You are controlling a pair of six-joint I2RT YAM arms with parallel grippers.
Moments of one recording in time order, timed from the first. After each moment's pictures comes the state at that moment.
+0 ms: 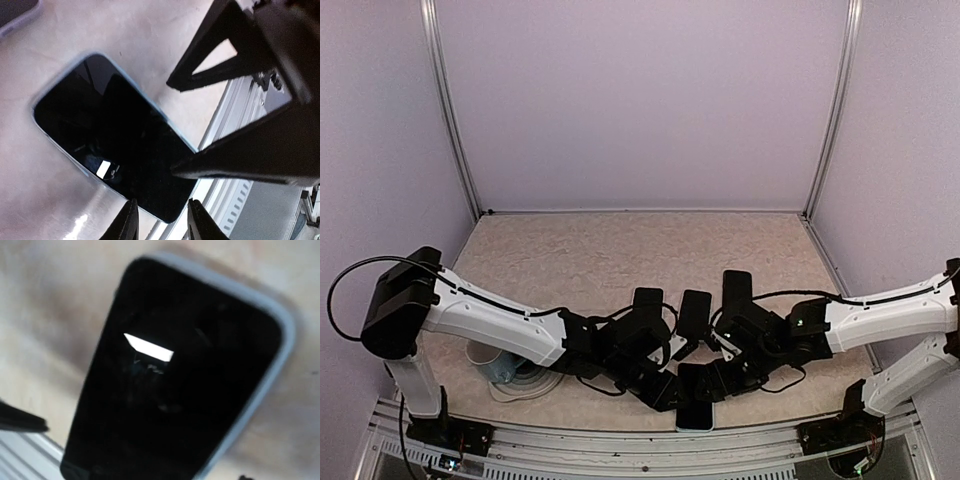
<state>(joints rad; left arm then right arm) -1.26 1.84 1.11 -0.09 0.25 -0.58 1.13 1.35 0.73 -0.50 -0.11 0.81</state>
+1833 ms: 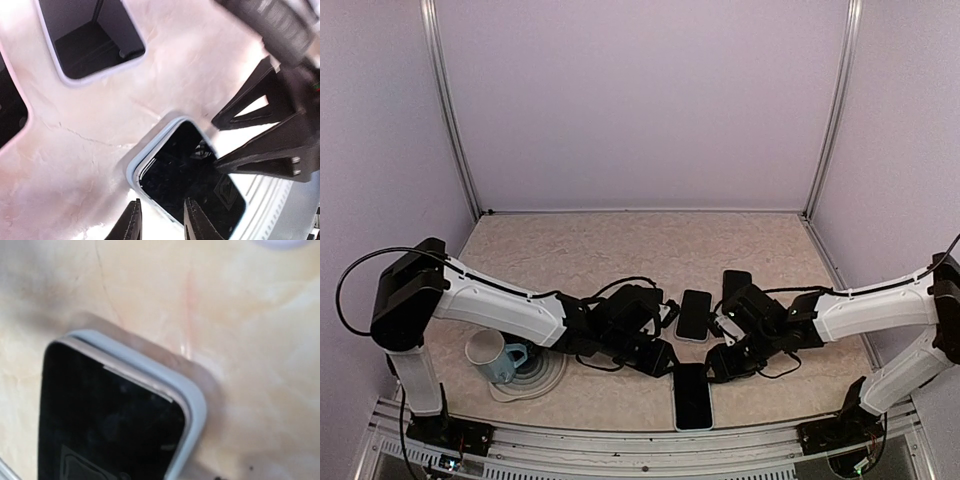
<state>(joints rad) -1.16 1.87 1.10 -0.04 0.14 -0.60 0.93 1.40 0.65 -0.31 -0.23 0.66</state>
